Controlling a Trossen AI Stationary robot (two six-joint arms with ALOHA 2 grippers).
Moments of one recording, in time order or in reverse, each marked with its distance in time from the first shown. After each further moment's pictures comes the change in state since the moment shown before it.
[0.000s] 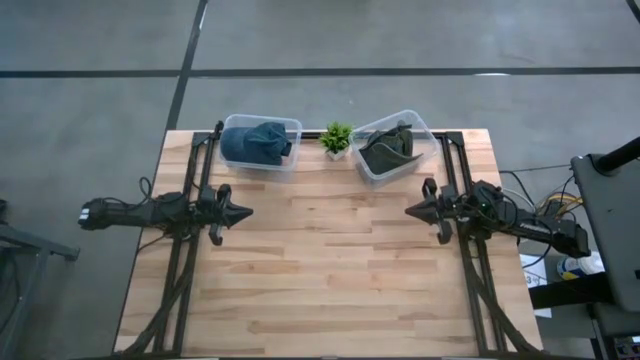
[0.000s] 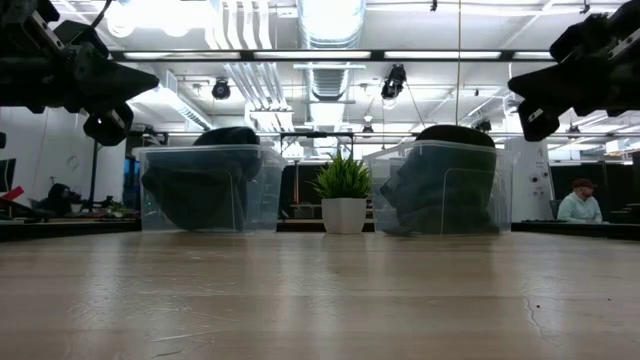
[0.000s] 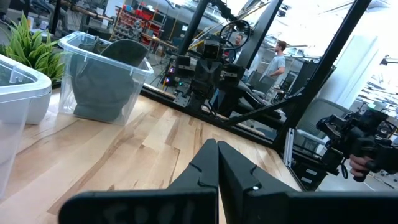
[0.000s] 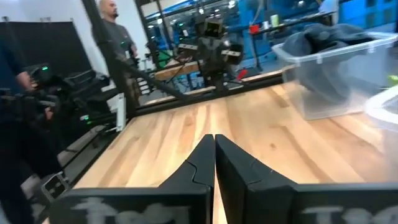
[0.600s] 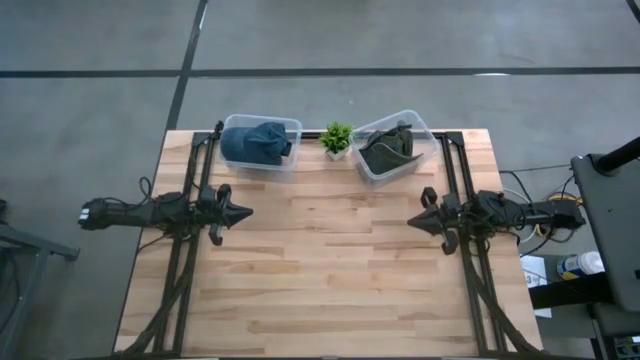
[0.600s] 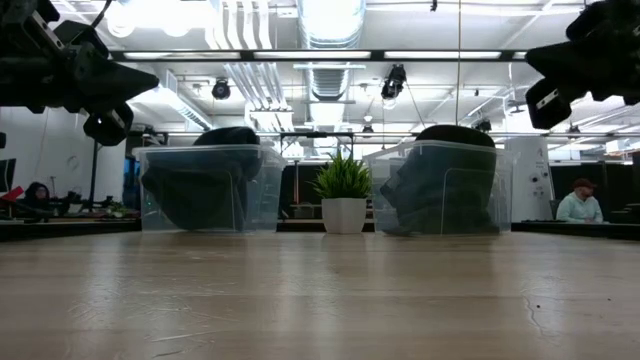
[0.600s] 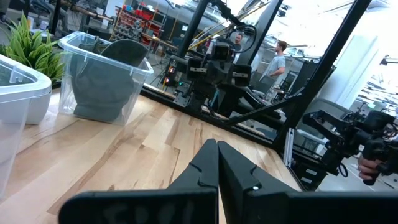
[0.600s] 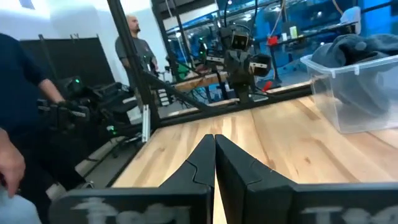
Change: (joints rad) left arm 0.000 0.000 0.000 0.000 0.000 0.000; right arm 0.334 -0.002 -0.014 0.084 0.257 0.040
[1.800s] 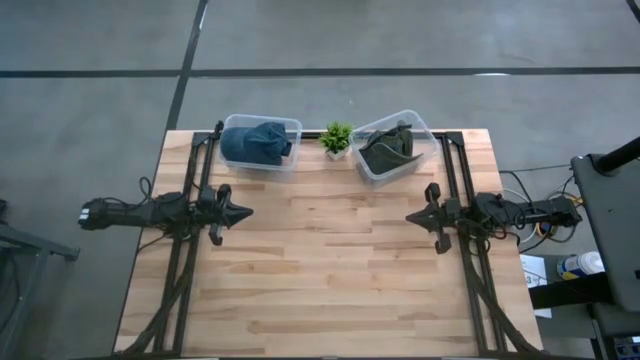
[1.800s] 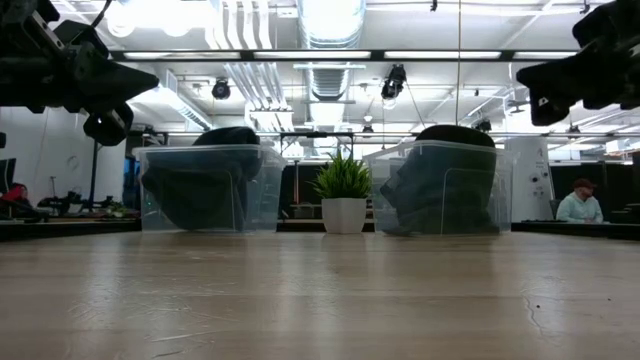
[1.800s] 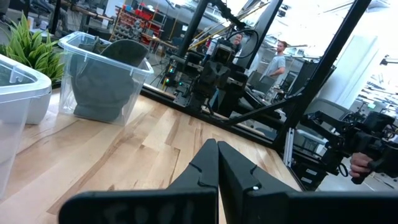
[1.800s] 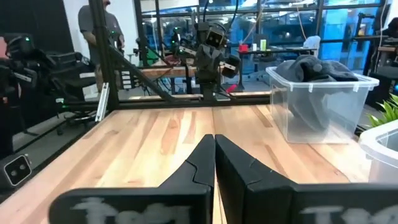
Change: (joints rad) left arm 0.000 0.000 0.000 0.000 0.000 0.000; right arm 0.055 -0.039 0.000 -0.087 0.167 -0.255
